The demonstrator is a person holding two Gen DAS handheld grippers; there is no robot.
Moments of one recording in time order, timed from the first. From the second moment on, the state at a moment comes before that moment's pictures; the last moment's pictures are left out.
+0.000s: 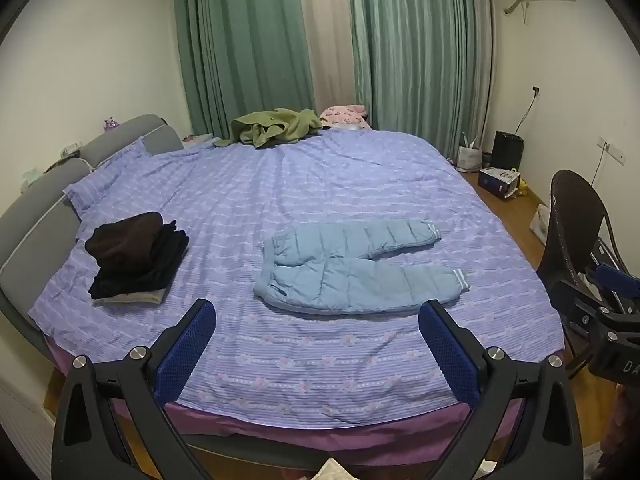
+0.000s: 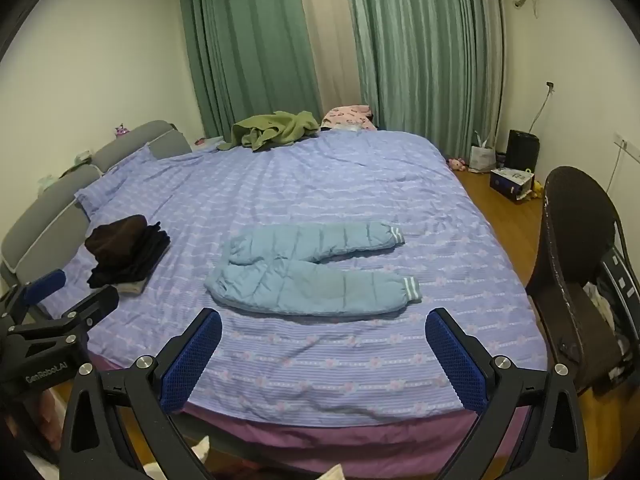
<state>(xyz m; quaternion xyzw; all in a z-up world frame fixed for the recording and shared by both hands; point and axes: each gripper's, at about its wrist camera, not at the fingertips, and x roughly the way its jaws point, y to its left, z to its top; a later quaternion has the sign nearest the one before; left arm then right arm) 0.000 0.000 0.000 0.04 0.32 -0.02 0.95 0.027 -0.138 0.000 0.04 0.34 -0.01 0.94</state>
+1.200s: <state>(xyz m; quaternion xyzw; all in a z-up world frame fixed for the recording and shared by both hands) 0.006 0.000 0.012 0.03 0.31 -0.02 0.95 0.027 -0.140 -0.001 0.04 0.34 -0.01 0.94</state>
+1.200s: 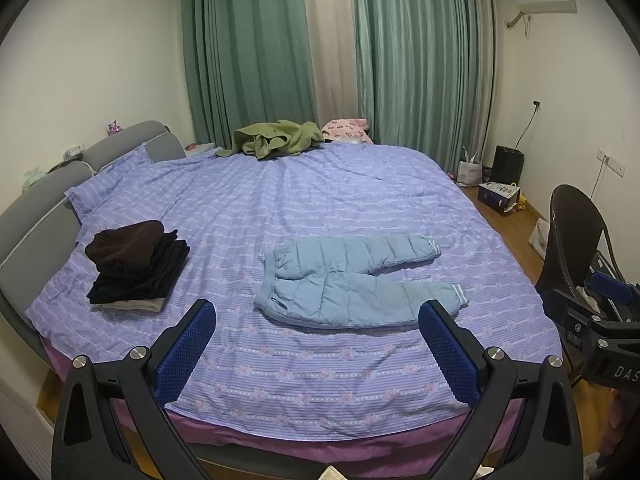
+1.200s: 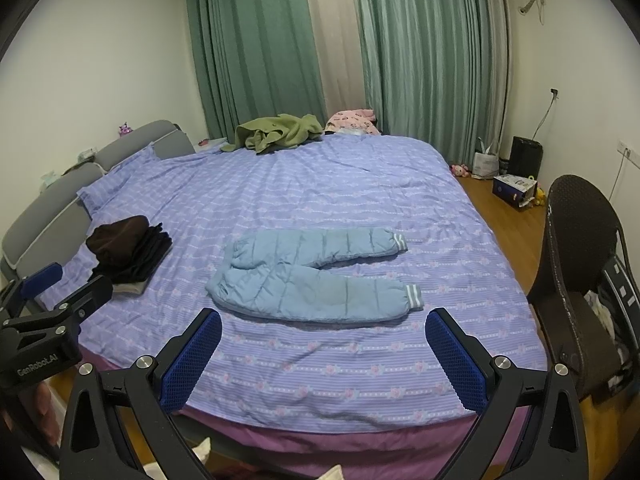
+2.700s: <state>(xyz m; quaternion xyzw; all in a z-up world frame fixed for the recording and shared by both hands) 0.003 0.003 0.011 0.02 0.31 -0.02 0.95 0.027 -0.142 -0.001 0.04 0.34 -0.01 0.94</state>
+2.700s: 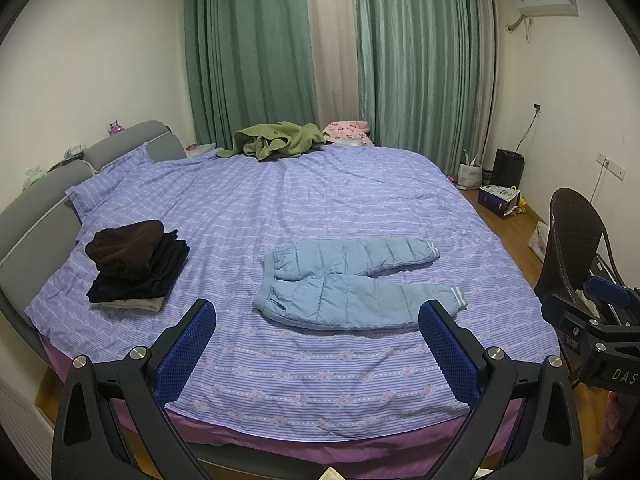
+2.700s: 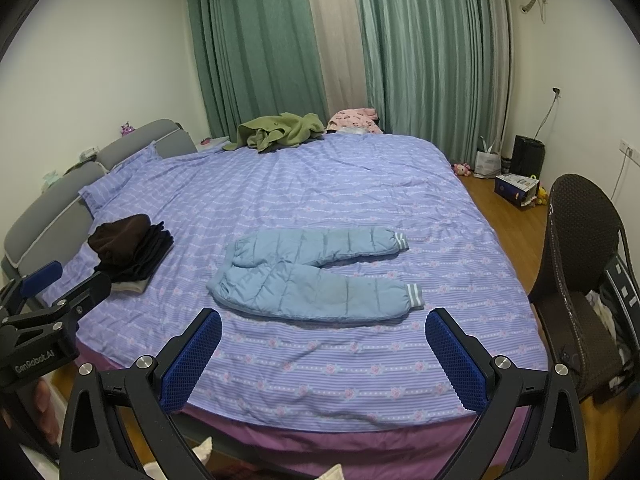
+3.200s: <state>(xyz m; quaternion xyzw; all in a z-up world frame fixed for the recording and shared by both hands) 0.008 0.000 0.009 0.02 0.31 -0.01 0.95 0.030 -0.137 -0.001 0.03 0.34 -0.01 0.94</state>
